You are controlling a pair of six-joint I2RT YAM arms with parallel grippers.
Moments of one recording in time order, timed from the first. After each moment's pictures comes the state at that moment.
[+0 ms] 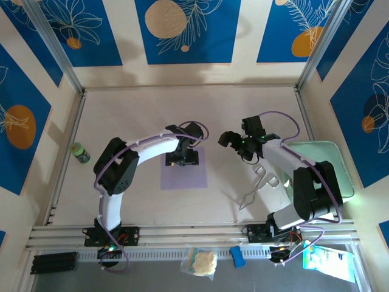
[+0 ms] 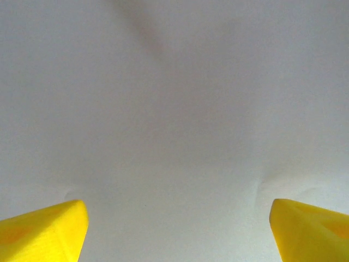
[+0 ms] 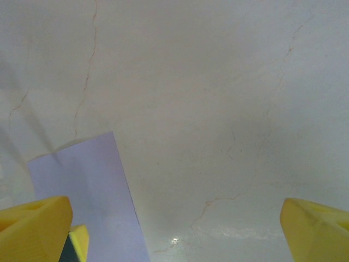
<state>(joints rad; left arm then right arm) -0.76 1.98 1.45 -0.90 -0.06 -0.76 0.29 1.48 0.88 -0.40 -0.25 0.73</state>
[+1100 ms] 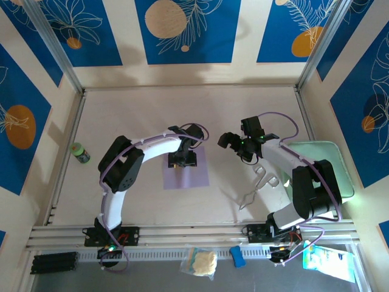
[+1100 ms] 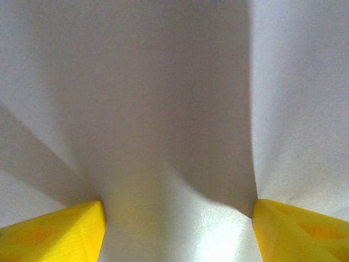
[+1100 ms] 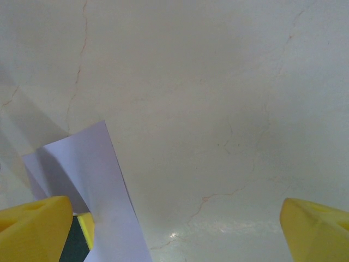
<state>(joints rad) -0.76 2.04 1.46 -0.90 -0.04 -0.78 0.29 1.49 0.88 -0.41 -0.25 0.73</state>
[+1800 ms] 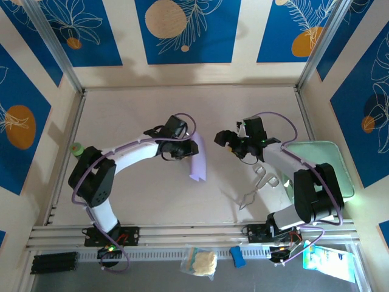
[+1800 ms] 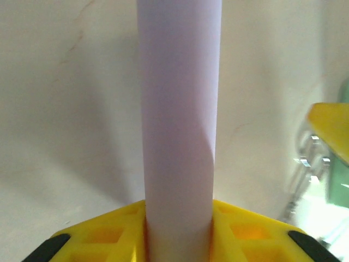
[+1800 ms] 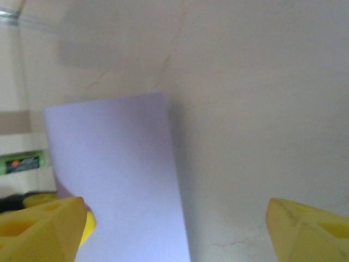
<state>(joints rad) -0.65 1.74 1.16 -0.36 0.35 -0.79 0.28 1.45 0.81 -0.19 -0.49 0.74</state>
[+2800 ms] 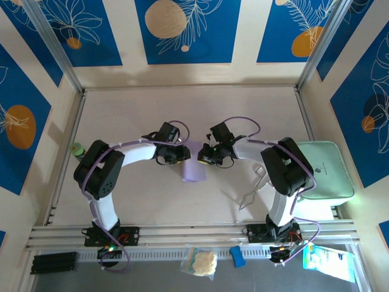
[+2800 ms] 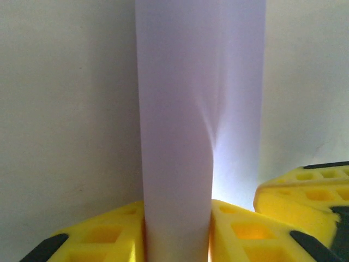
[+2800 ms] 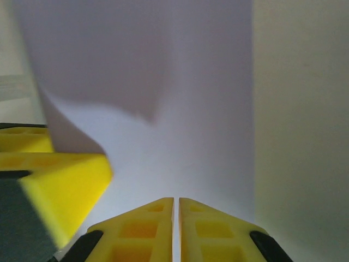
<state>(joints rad) -0.57 1.83 1.05 -0.27 0.35 -0.73 0.54 1.81 0.98 -0.23 -0.46 0.76</state>
